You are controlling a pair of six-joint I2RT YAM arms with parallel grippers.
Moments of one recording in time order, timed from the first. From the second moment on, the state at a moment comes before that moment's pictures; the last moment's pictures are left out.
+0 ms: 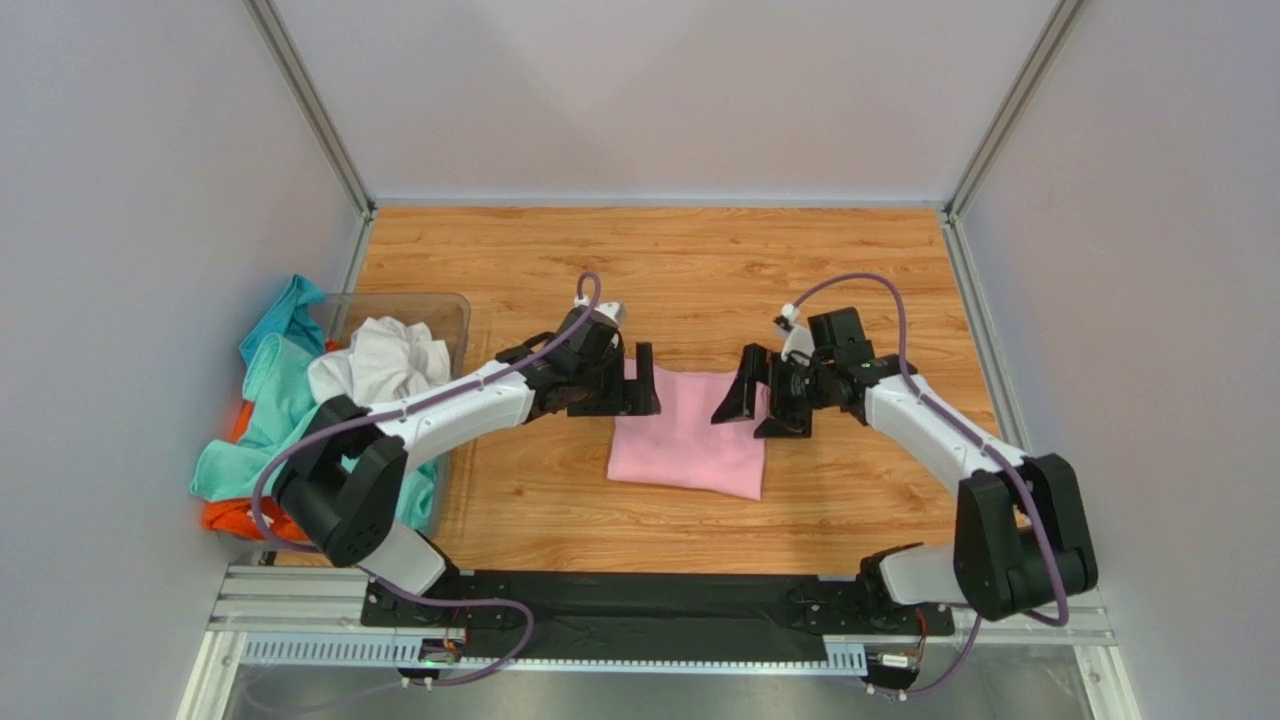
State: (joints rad) left arm -0.70 1.56 0.97 -0.30 0.08 -0.64; right arm 0.28 1.37 0.78 -0.44 -0.62 0.49
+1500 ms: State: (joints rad) left arm -0.61 1.70 1.16 -0.30 0.11 -0.54; right arm 0.23 1.62 1.11 -0.50 -0.52 0.40
